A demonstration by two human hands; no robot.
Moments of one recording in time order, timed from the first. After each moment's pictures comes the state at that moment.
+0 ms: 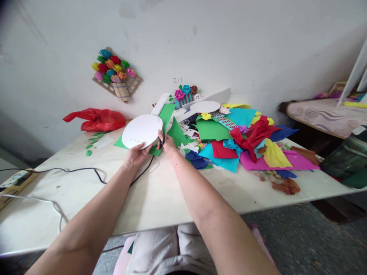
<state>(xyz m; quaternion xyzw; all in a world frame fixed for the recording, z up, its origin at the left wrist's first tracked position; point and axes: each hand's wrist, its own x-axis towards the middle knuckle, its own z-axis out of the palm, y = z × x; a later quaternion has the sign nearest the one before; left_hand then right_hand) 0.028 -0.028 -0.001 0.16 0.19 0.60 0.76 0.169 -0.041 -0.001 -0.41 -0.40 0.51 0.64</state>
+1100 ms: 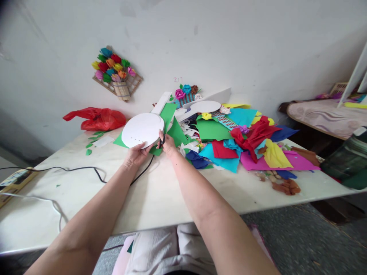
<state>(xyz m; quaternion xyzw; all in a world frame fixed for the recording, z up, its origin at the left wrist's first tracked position) 0.028 -0.025 -0.006 0.19 0.19 0.60 0.75 0.168 -0.040 -0.002 -0.41 -0.39 0.51 0.65</state>
